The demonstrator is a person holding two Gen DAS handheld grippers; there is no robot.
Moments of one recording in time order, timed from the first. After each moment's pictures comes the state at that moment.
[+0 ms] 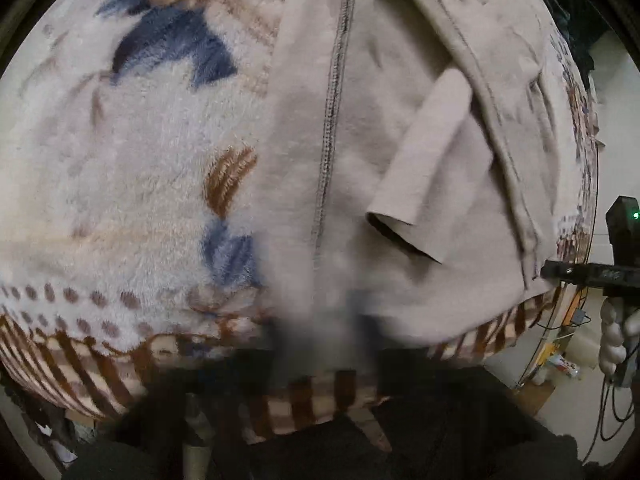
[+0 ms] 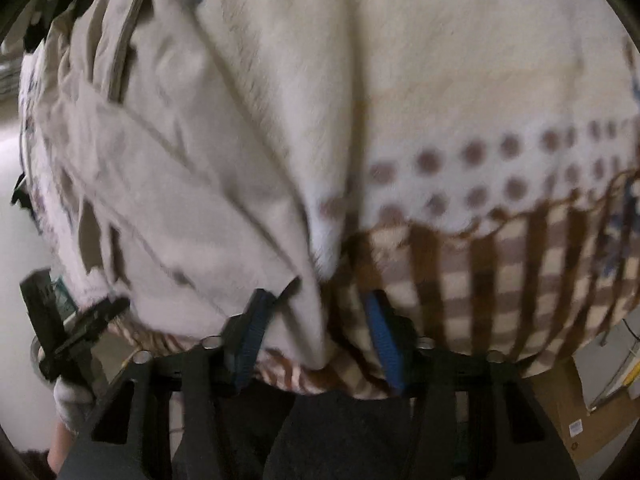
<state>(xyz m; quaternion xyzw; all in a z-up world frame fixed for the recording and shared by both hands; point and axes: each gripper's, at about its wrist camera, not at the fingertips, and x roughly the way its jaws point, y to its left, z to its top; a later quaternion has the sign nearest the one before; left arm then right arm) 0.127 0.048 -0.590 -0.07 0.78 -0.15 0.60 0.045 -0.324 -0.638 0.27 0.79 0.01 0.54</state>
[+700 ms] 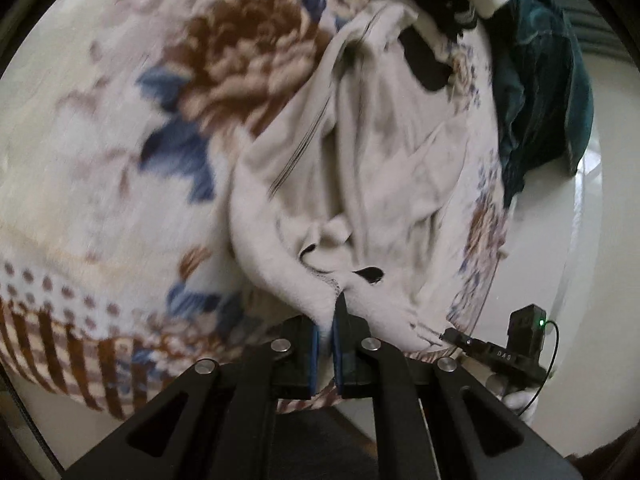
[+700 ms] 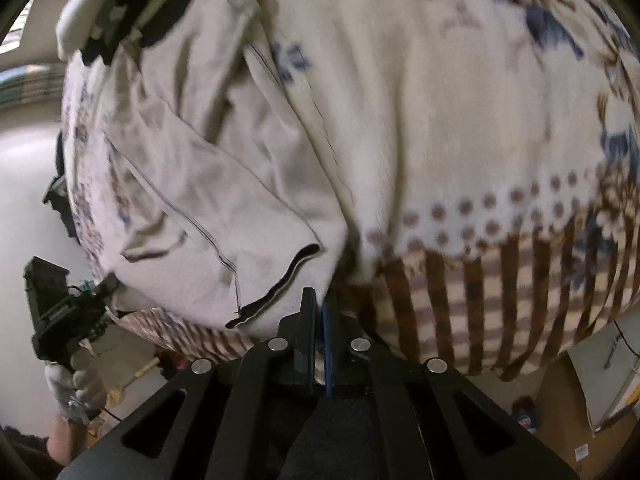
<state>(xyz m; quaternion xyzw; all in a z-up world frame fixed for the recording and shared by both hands) 0.190 0.104 -0.527 -0.32 0.71 -0.14 0.61 0.062 -0.330 -0.558 0.30 0.73 0.03 0.61</state>
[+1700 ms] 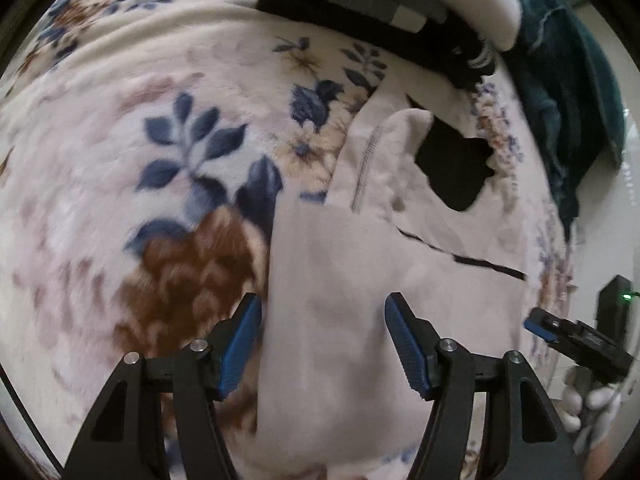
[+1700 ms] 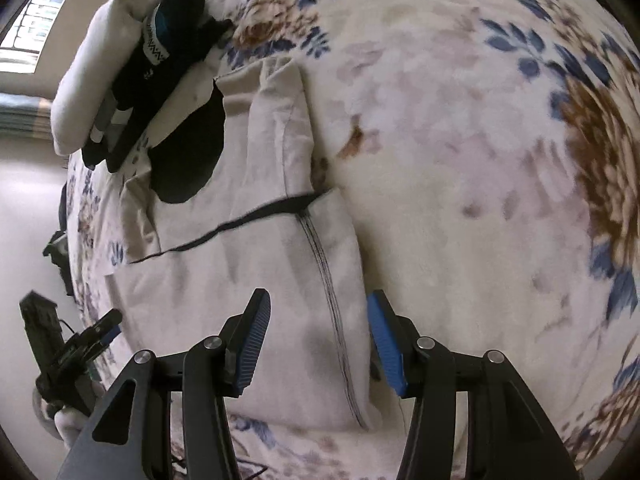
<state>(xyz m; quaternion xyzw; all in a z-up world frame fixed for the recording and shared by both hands) 0.356 0.073 -0.561 -0.16 0.66 -0.11 0.73 0.252 -0.357 -0.566 0.27 0.64 0.00 0.71</state>
